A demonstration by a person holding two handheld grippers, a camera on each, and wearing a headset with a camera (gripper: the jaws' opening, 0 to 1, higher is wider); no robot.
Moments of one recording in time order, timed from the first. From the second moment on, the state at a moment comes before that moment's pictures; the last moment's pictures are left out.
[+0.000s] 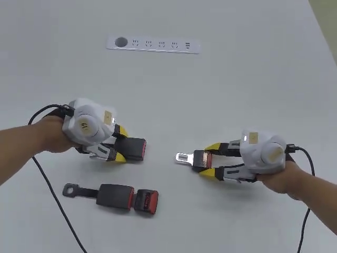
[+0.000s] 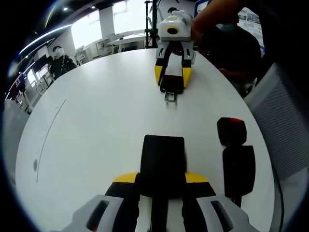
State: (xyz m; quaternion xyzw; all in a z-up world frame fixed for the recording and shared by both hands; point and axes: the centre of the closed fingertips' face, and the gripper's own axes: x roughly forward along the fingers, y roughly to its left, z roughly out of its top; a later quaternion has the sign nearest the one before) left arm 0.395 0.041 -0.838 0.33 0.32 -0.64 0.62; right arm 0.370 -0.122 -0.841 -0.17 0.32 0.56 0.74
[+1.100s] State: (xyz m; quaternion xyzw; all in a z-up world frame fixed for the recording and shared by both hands) left arm 0.397 0.043 -0.838 0.33 0.33 -0.64 0.61; right arm 0.387 -0.042 -0.842 -0.18 0.31 0.58 0.73
